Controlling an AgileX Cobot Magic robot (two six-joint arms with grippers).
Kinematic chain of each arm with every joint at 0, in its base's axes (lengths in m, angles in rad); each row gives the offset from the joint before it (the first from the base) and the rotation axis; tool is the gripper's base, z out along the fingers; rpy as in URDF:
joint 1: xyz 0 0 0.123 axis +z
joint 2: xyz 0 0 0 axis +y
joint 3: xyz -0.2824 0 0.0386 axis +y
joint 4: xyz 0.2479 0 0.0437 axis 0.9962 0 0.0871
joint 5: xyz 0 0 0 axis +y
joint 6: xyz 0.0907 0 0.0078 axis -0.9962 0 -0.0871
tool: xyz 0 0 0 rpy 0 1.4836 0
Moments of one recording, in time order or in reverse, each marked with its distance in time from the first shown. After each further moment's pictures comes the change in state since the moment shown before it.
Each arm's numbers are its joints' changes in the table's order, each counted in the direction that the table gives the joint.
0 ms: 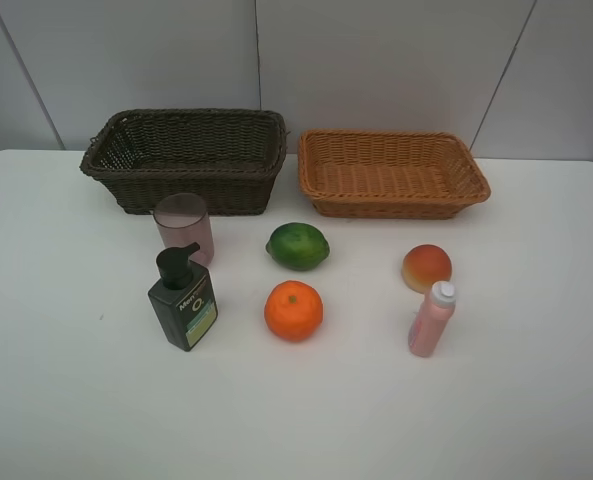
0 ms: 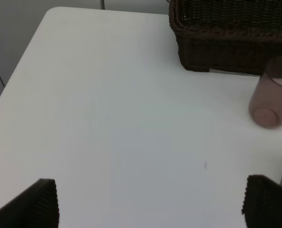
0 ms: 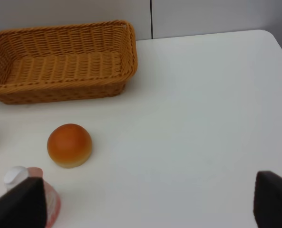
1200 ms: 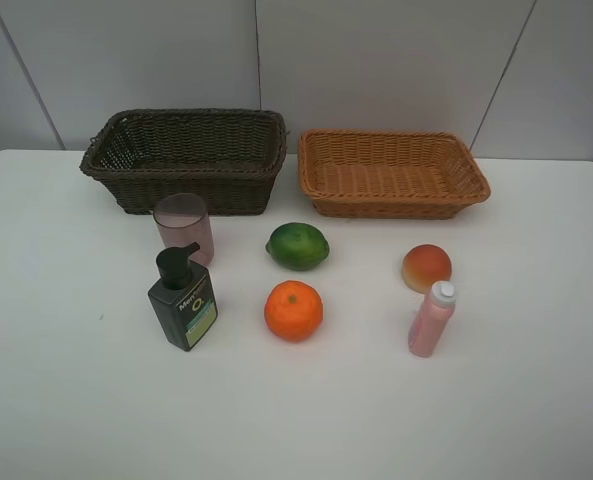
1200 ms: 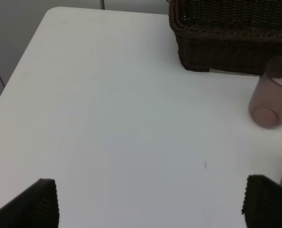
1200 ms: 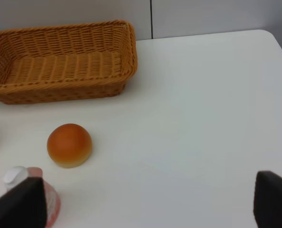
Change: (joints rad) left arm 0.000 0.000 0.000 0.000 0.000 0.000; right arm 0.000 0.000 0.000 0.000 0.000 0.000
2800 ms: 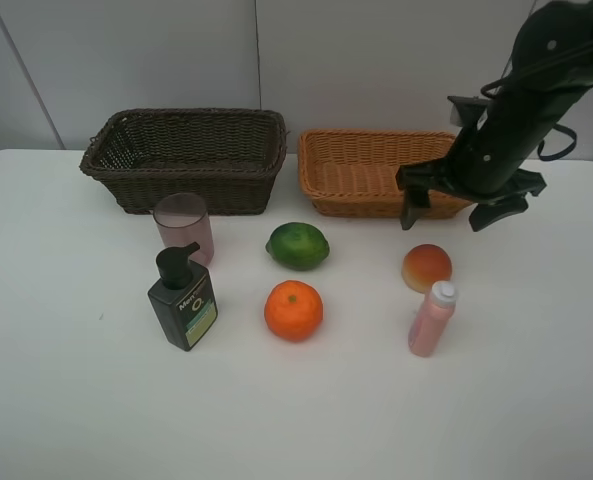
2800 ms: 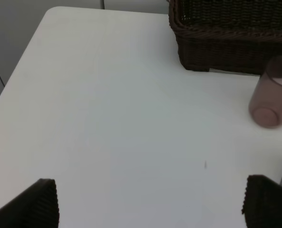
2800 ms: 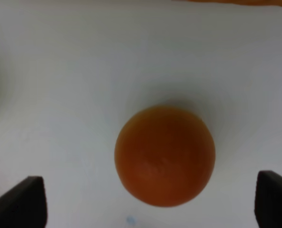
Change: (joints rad) left arm 0.000 0.000 0.000 0.000 0.000 0.000; right arm 0.305 1.781 -0.634 0.048 -0.254 -0.175
